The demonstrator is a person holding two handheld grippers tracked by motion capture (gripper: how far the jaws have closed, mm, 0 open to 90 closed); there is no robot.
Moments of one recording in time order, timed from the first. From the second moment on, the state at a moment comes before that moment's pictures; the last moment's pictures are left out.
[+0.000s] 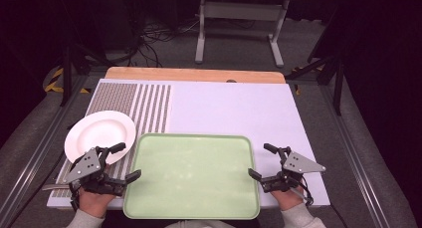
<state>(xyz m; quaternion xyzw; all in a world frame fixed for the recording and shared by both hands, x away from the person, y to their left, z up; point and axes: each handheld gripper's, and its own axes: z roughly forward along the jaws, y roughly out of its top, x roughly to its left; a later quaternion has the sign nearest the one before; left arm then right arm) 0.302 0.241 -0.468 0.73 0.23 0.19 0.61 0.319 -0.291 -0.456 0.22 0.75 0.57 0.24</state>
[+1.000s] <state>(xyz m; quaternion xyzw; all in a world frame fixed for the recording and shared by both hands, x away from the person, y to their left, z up) 0.308 0.244 -0.425 0.79 0.18 0.13 0.57 0.322 -0.290 -0.459 0.22 0.75 0.58 0.22</state>
